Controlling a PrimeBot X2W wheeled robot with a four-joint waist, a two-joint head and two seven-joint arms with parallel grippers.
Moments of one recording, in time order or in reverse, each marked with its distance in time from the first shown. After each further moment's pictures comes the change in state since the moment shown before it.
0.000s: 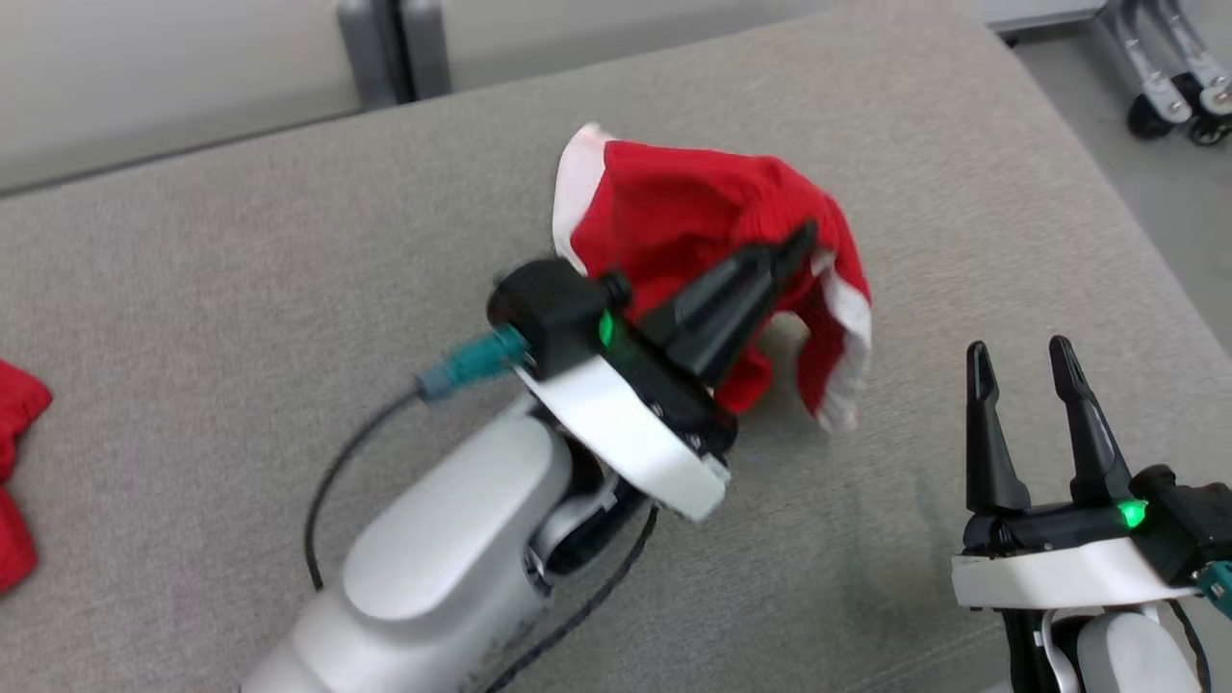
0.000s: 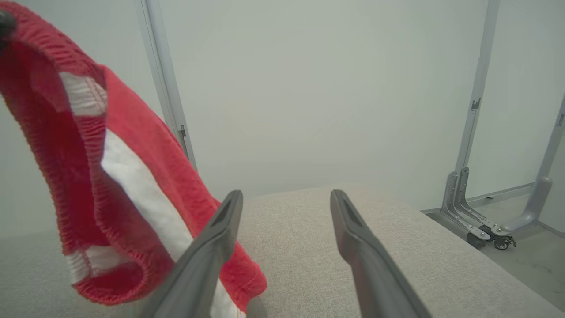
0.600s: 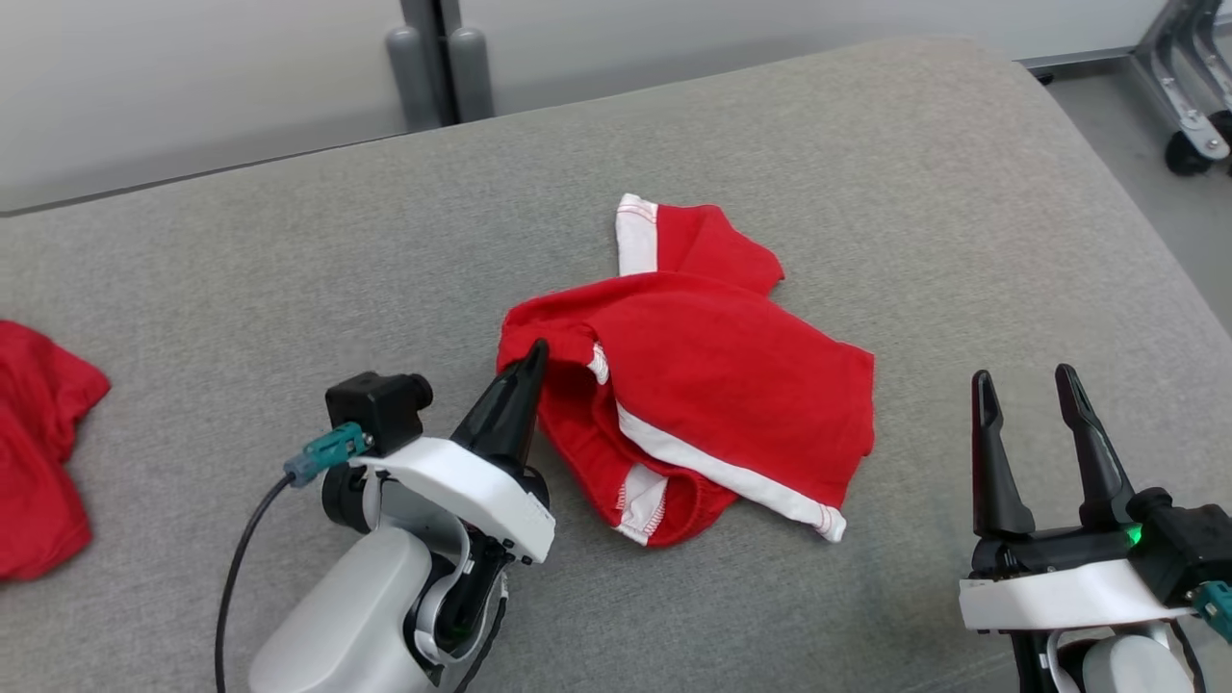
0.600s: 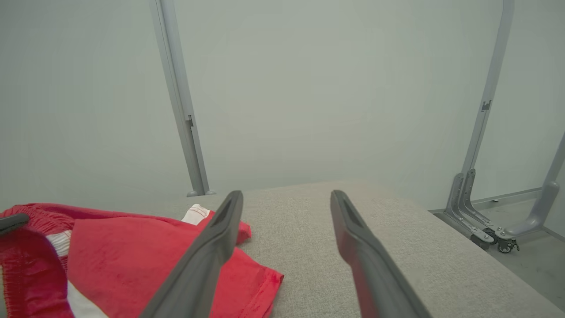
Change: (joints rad) left arm 0.220 0.103 0.155 0.146 -0.197 0.173 0.065; right arm 0.045 0.000 -0.022 0.010 -0.041 0.000 0.000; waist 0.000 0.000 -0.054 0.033
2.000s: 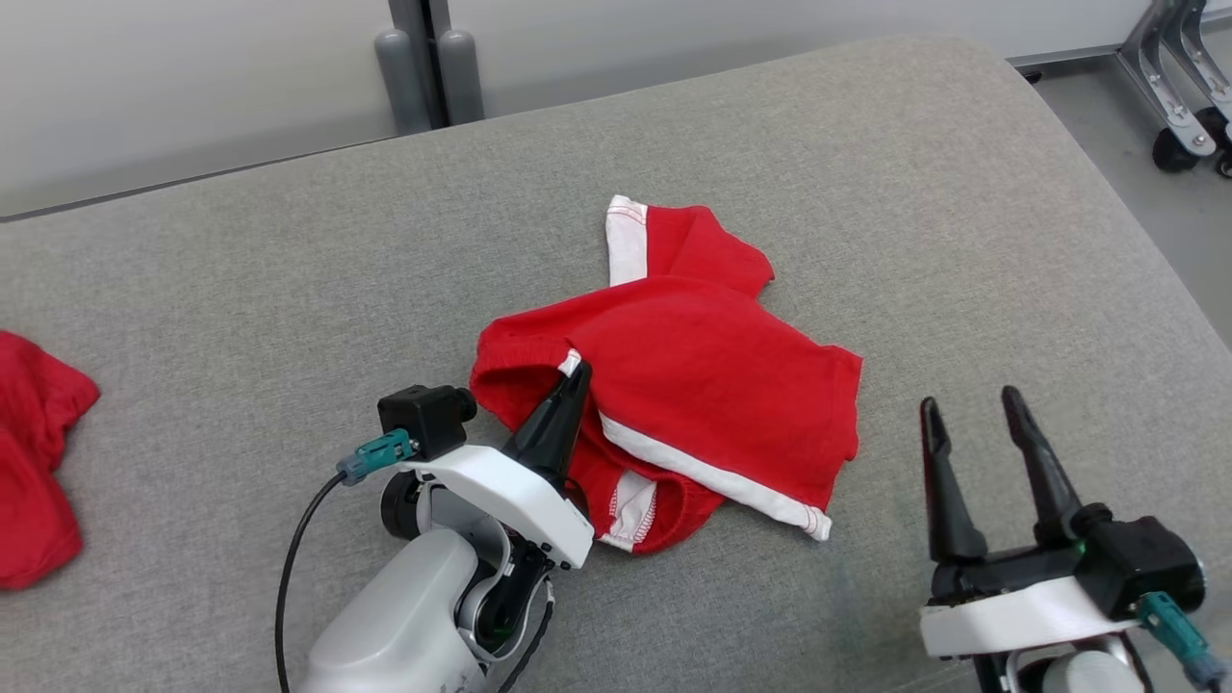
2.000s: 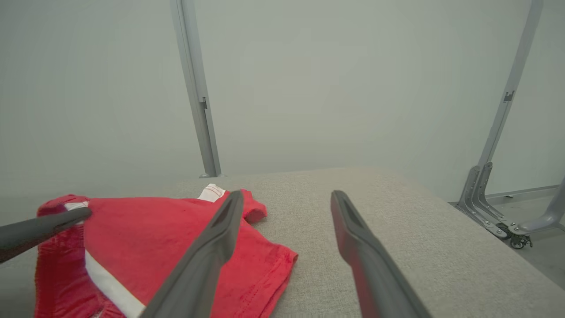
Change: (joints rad) left arm -0.082 -0.128 -0.054 0.322 -0.090 -0.139 -0.107; right arm 0.011 -0.001 0.050 0.021 -0.031 0.000 0.000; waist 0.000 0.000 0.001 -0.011
